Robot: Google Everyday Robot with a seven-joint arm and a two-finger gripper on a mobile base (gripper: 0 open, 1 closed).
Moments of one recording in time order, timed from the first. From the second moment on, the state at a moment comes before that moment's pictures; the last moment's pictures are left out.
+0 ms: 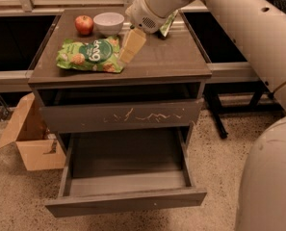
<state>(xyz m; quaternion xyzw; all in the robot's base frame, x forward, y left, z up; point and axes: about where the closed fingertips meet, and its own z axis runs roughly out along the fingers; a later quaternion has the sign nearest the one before) 0.696 0.032 0.943 -0.65 0.67 0.09 0.35</state>
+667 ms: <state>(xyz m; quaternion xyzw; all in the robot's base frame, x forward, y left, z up) 0.721 0.066 0.937 -0.67 0.63 0.10 0.38</state>
